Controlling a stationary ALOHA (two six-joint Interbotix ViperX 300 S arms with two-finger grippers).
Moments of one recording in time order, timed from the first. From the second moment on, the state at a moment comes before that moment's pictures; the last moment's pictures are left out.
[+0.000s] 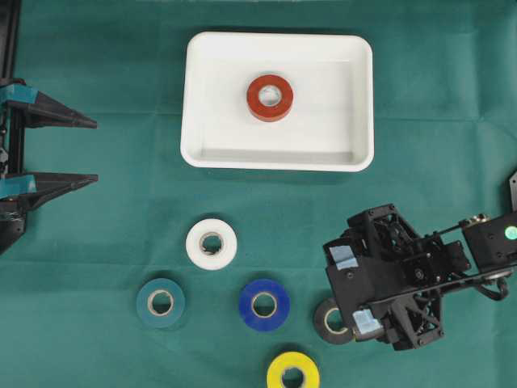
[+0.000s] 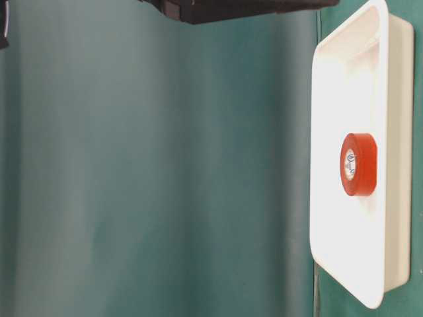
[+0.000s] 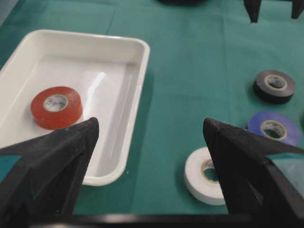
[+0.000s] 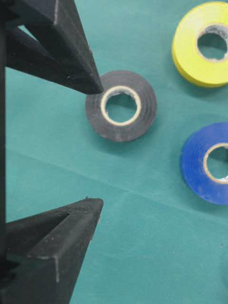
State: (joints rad) left arm 0.09 -1.09 1.20 -0.01 0.09 -0.02; right arm 0.33 -0.15 0.48 0.00 0.74 0.19
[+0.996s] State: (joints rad) left arm 0.09 -1.09 1.20 -0.01 0.09 -0.02; right arm 0.35 -0.04 0.48 0.00 0.68 0.19
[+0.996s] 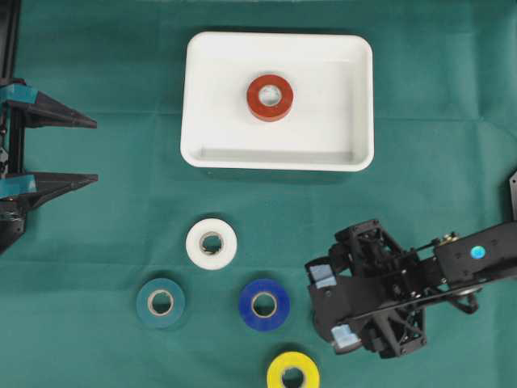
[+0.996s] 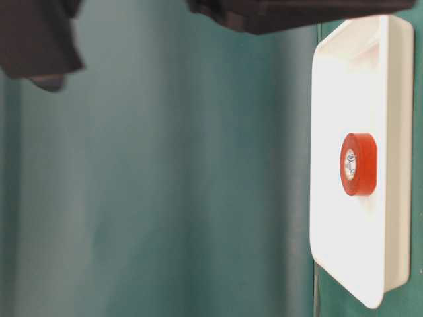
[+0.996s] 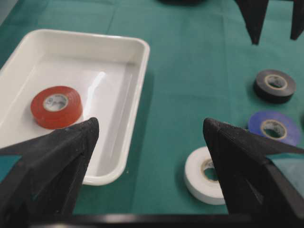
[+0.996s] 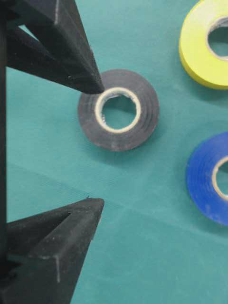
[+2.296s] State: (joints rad) left arm 0.09 -1.09 1.20 -0.01 0.09 -0.02; right arm 0.35 0.19 0.53 0.00 0.44 0.19
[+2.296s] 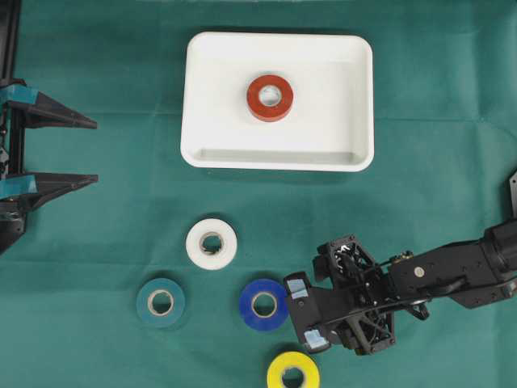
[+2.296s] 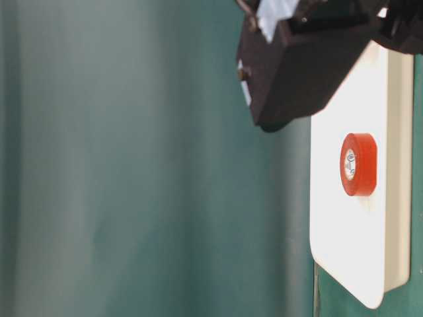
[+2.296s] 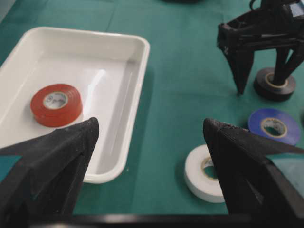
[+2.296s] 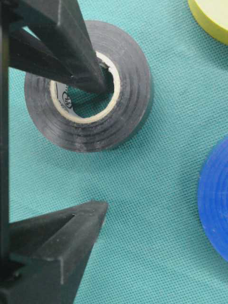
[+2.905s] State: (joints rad) left arm 0.09 -1.09 1.20 -0.01 0.10 -0.02; right arm 0.35 0.19 0.53 0.00 0.44 0.19
